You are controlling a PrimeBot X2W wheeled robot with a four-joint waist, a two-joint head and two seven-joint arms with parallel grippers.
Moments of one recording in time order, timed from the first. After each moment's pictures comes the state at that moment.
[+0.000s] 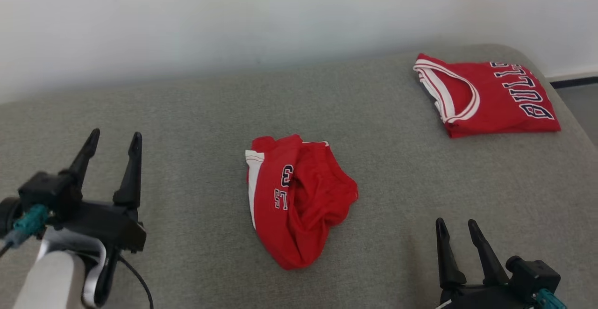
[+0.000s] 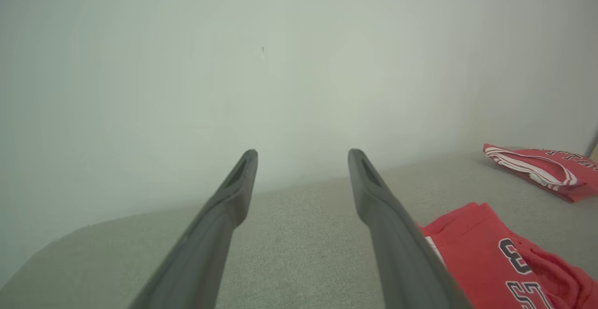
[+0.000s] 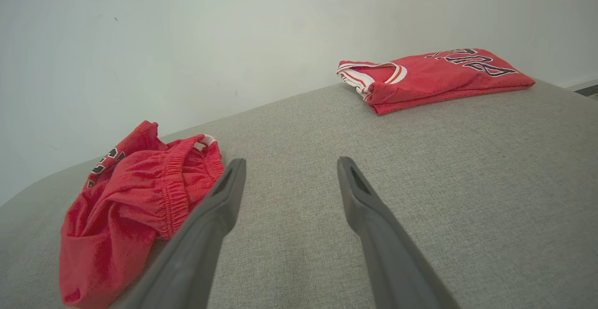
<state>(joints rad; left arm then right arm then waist) -0.34 0.31 -0.09 0.21 -0.32 -0.13 -0.13 -0.03 -0.05 0.06 0.27 0.32 0.13 -0.25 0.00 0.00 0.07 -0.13</state>
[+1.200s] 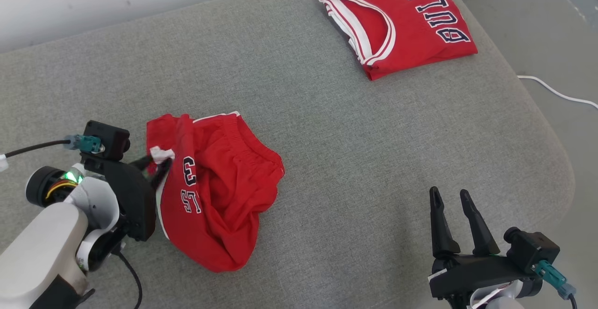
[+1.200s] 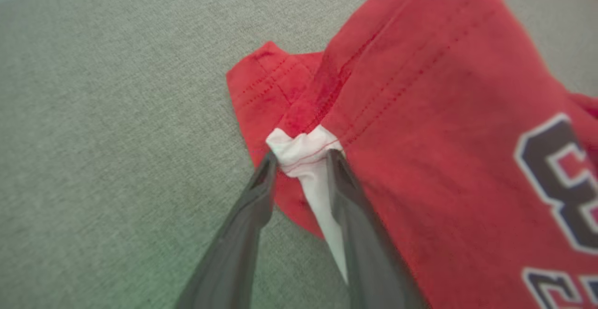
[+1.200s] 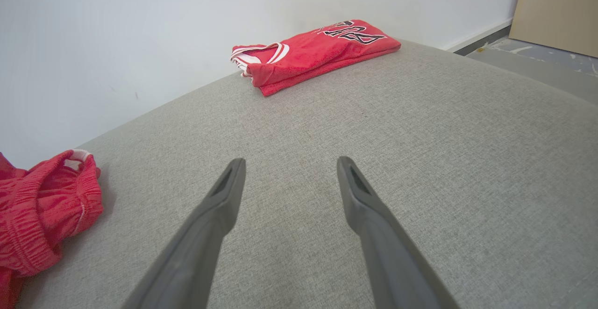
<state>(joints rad) -0.70 0.57 -0.65 0.43 -0.79 -0.13 0.33 -0.16 -0.05 0.10 0.31 0.44 0.13 -0.26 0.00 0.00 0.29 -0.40</state>
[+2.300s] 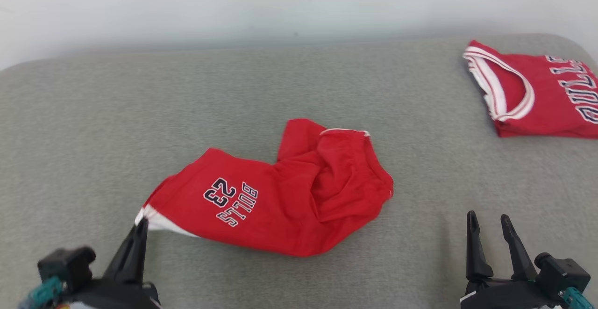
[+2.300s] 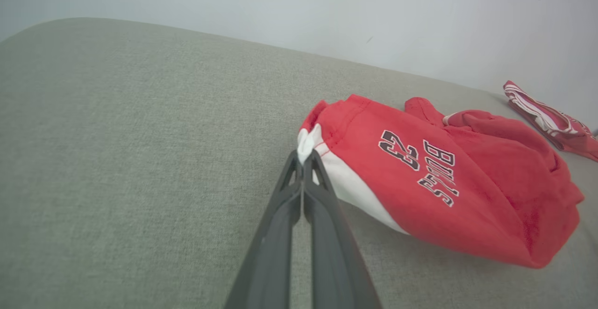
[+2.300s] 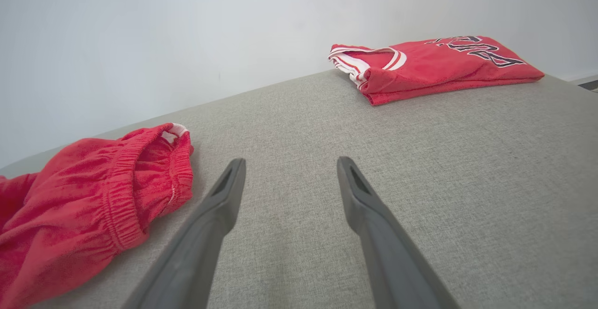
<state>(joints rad) -0.19 0.56 -0.50 0.11 -0.90 0.13 -0.19 -0.06 -0.05 -0.05 0.28 0.28 0.13 -0.26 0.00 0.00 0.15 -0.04</state>
